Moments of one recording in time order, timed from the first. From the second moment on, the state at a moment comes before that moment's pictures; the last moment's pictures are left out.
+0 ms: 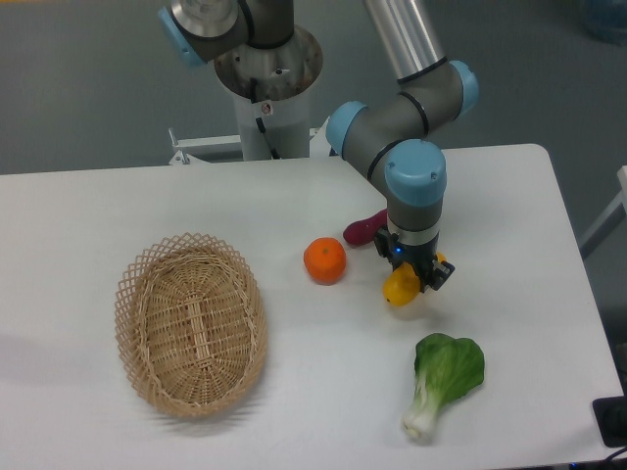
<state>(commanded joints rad) 2.60 -1.97 -1.88 -0.74 1.64 1.35</state>
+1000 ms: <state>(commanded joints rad) 2.68 -1.90 -1.64 -0.91 1.57 1.35</state>
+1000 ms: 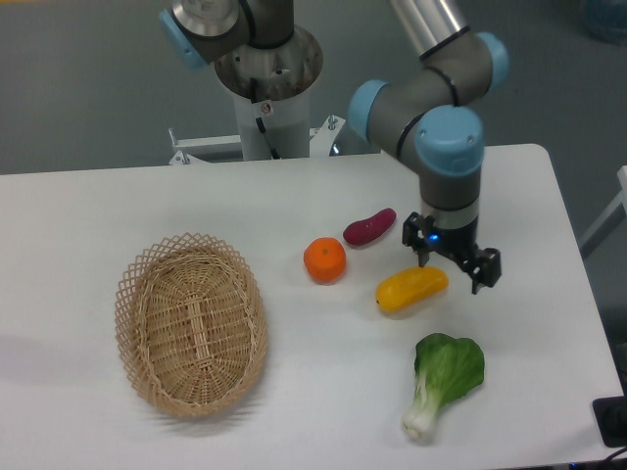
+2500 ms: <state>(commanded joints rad) 2.83 -1.81 -1.50 -1.25 1.48 1.59</state>
